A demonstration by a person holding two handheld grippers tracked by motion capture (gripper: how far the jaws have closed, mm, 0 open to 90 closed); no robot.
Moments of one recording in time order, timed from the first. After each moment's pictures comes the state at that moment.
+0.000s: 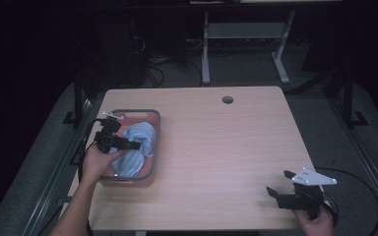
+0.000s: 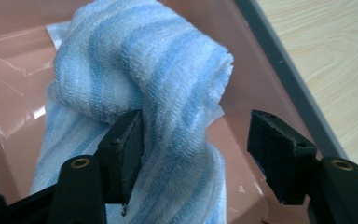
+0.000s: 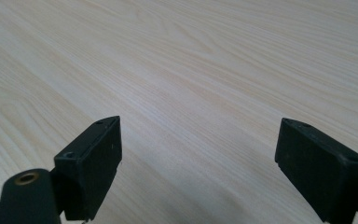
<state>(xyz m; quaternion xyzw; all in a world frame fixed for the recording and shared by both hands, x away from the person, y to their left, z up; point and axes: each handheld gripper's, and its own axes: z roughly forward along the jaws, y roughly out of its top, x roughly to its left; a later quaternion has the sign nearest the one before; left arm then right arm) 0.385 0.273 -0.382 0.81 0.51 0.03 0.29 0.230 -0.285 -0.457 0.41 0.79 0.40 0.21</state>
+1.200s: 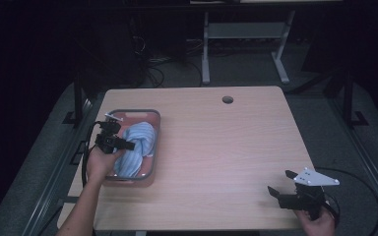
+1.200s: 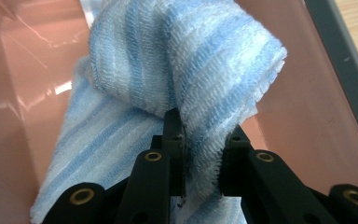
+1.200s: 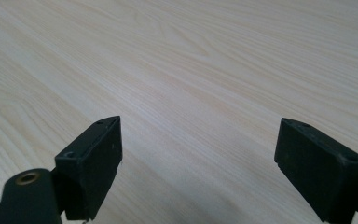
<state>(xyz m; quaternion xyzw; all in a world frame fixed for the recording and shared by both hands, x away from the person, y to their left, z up) 0.387 0.276 -0.392 0.78 0.56 0.05 0.27 0.227 -0.287 -0.455 0.41 0.79 0.40 0.22</state>
